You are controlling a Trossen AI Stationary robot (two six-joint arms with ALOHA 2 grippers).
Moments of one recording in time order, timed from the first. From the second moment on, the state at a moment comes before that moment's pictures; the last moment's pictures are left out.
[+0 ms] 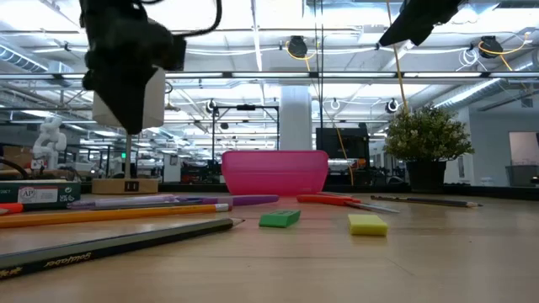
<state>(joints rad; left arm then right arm) -0.22 1.50 1.05 -0.92 -0.17 -0.95 0.15 0.94 0.88 -0.62 0.26 0.18</state>
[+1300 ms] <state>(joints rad) -0.18 1.76 1.02 -0.85 -0.17 -1.11 0.16 0.94 0.88 -0.60 0.26 0.18</state>
